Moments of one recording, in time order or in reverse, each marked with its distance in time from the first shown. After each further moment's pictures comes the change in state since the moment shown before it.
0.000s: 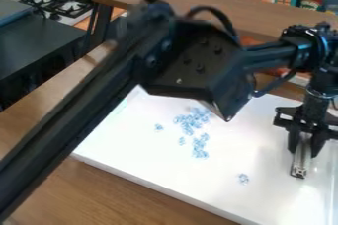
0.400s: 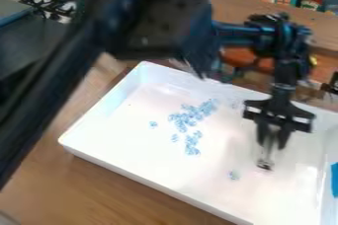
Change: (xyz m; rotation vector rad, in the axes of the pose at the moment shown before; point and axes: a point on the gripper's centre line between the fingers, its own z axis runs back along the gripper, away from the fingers) arm 0.003 0.061 -0.001 0.012 0.031 0.026
